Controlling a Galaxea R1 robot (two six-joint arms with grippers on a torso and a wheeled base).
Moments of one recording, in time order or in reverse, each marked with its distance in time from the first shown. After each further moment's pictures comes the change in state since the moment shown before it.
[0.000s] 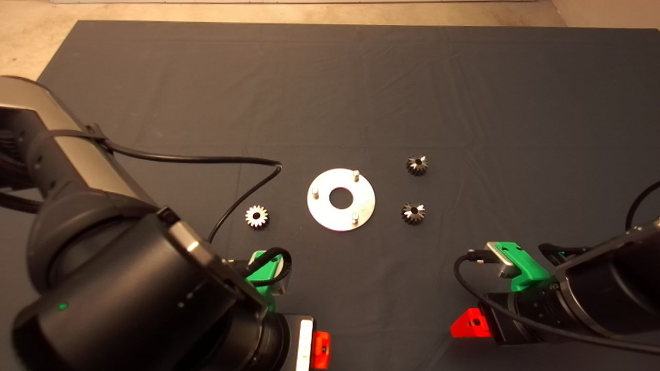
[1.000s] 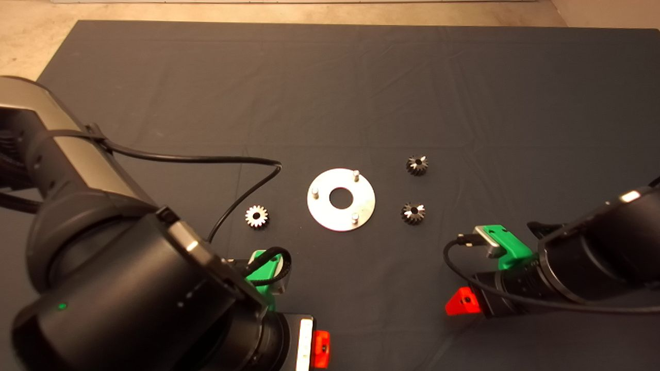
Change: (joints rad) left arm 0.000 0.000 0.000 0.002 0.000 -0.001; right arm 0.001 -0.009 -0.157 -0.004 0.000 -0.232
